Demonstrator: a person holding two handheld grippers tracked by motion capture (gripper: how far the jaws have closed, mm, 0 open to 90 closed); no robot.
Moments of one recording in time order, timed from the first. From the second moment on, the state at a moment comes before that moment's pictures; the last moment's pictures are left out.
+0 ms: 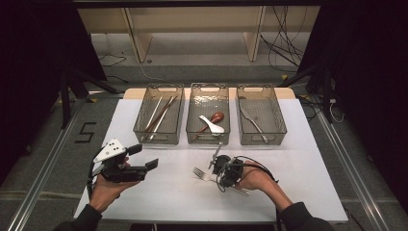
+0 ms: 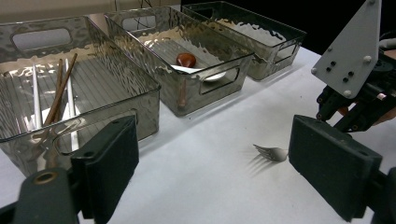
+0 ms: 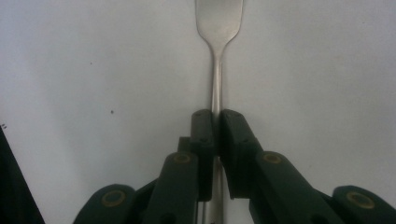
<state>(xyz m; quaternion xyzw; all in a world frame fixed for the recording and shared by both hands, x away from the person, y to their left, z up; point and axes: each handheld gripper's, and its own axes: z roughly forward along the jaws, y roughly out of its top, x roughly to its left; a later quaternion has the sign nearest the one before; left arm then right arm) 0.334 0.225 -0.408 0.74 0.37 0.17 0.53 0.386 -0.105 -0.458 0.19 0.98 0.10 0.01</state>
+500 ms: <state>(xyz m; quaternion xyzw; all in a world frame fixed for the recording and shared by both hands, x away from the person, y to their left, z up) 0.334 0.225 -0.408 0.74 0.37 0.17 0.53 0.386 -0.106 -0.455 0.18 0.98 0.10 0.02</state>
